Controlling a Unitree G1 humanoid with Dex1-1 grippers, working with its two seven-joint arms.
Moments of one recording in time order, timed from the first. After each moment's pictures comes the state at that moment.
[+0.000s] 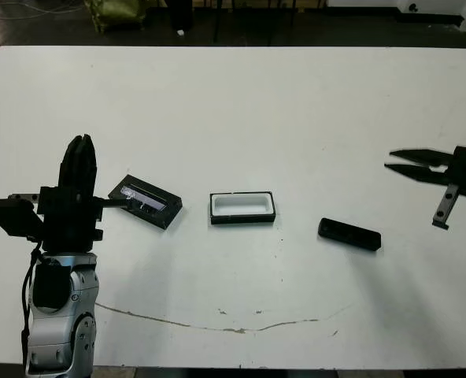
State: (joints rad) left arm 0.05 0.13 0.15 -0.35 -0.29 -0.12 -0.11; right arm -0.19 -1.04 -0.18 -0.26 0.19 0.32 1.05
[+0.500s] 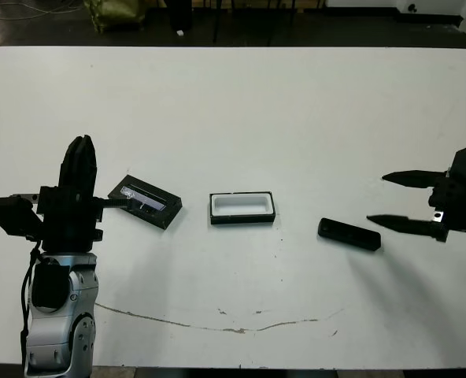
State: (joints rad) left arm 0.05 0.13 0.16 -0.34 -0.30 -0.12 -0.12; right arm -0.19 -1.01 -0.08 -0.12 0.32 0.40 1.12
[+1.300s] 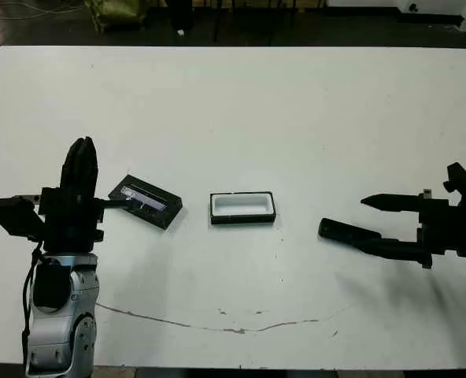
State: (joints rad) left arm 0.05 0.12 0.15 -0.34 -0.31 -0.10 -0.11; right arm -0.26 -0.90 -0.02 0.19 0.44 0.39 1.34
